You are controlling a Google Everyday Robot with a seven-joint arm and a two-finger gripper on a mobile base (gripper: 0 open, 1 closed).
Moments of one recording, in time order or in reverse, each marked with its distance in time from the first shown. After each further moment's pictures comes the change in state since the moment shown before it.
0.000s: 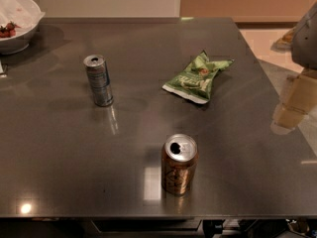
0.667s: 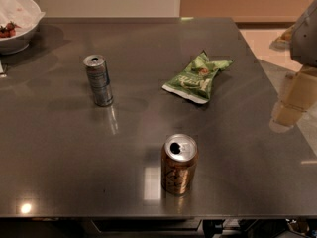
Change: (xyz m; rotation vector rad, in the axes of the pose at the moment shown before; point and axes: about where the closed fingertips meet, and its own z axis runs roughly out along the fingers) arm -0.003 -0.002 -0.001 -0.003 -0.002 0.001
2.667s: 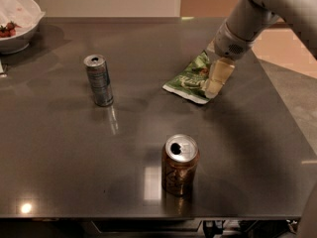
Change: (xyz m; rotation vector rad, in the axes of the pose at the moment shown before) arm -0.076 -0.140 0.165 -0.088 -0.131 -0.074
